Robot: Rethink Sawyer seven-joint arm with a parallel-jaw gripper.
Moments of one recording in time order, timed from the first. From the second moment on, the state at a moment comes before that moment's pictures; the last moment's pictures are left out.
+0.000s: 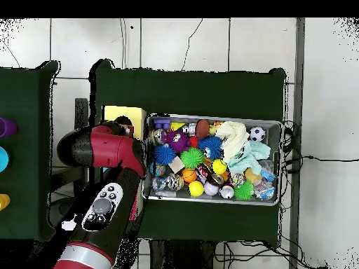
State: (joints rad) arm 0.40 -0.28 -0.47 1.34 0.44 0.35 1.85
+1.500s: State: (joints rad) arm 0.40 -0.36 -0.45 1.38 0.44 0.42 1.85
